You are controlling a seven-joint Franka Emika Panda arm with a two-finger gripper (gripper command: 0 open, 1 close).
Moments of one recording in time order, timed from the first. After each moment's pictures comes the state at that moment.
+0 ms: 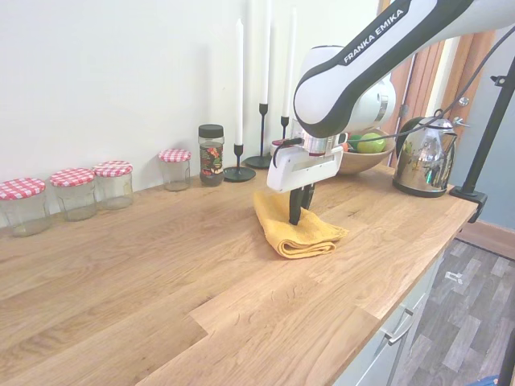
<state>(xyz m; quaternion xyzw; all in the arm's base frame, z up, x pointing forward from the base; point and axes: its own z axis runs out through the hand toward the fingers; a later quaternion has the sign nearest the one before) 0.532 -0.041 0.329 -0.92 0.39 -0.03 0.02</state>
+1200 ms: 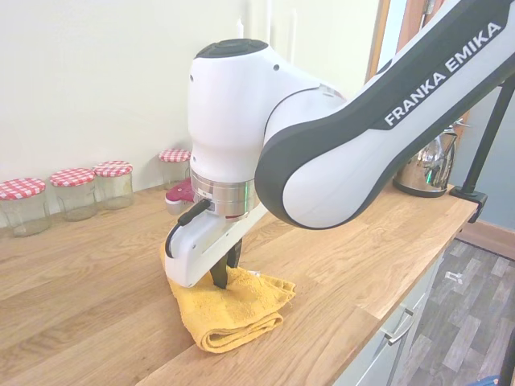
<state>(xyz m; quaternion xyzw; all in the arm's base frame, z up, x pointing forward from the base) 0.472 0.220 0.321 -0.95 0.28 -0.12 -0.03</state>
